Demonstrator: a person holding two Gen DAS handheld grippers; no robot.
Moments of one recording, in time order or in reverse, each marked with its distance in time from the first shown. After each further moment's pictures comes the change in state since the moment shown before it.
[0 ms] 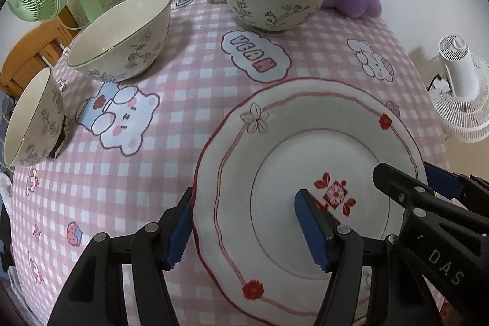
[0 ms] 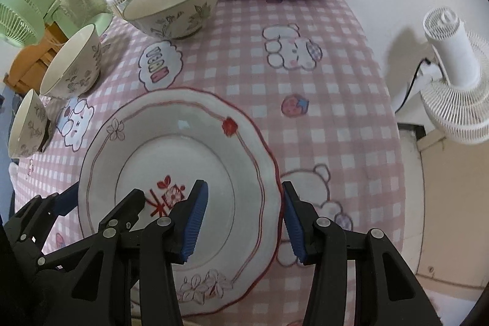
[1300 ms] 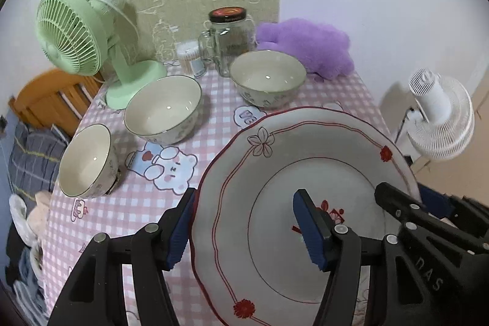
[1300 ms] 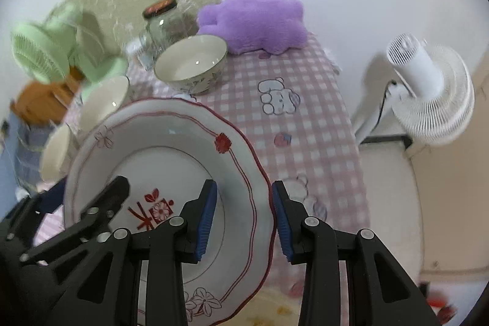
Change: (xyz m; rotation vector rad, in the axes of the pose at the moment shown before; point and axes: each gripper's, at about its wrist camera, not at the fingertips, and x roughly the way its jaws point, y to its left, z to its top) left arm -0.111 0.010 0.000 0.044 -0.190 -0.002; right arm -0.100 0.012 -0.016 0.081 -0.154 -0.021
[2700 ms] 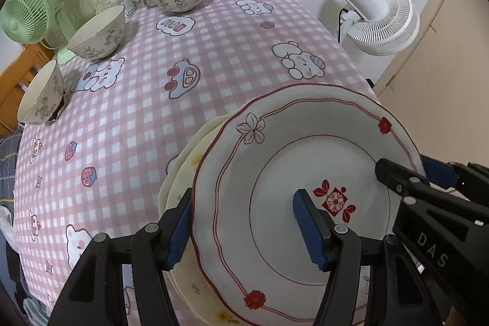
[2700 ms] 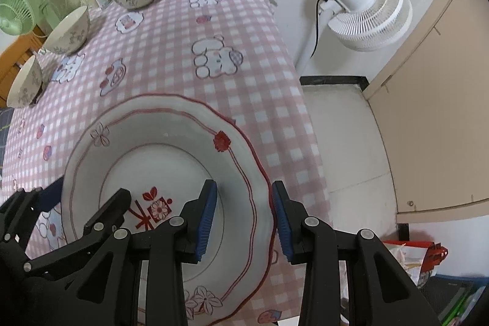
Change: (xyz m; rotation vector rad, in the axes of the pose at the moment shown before) left arm -0.016 -0.064 -0.142 0.201 0.182 -0.138; right arm -0.028 -0.052 -0.160 0.082 0.165 -0.184
